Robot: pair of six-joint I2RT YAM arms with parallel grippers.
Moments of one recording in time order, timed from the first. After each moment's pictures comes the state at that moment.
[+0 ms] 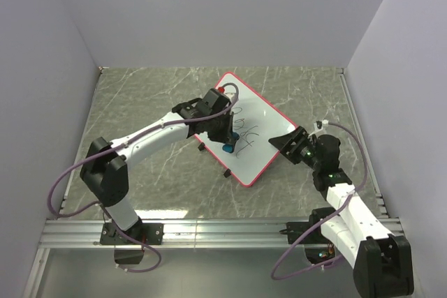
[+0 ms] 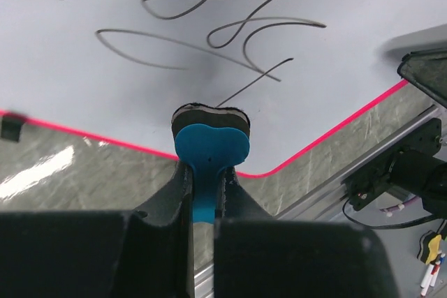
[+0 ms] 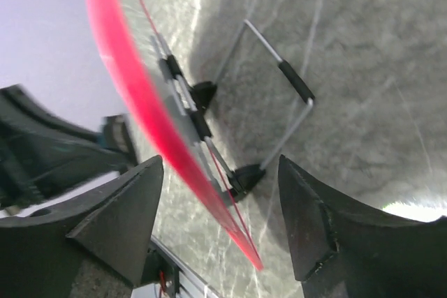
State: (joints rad) left arm -0.76 1.66 1.41 -0.65 0.14 -0.52; right arm 0.10 0.84 0.32 0.12 -0.44 0.94
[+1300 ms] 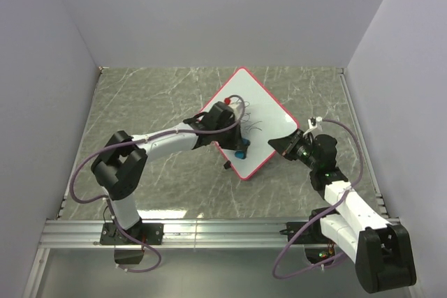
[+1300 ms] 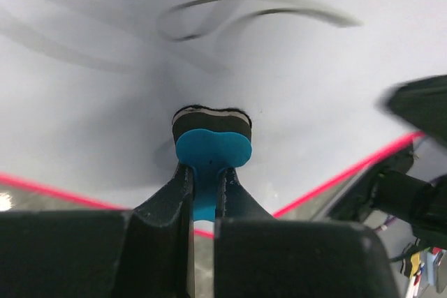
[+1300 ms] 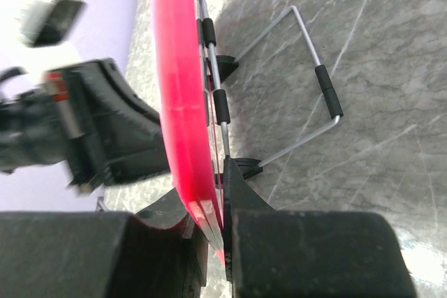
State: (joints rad) left arm -0.82 1.79 1.26 -0.23 0.23 -0.60; right arm 0.14 0.91 0.29 0.32 -0.47 0.82
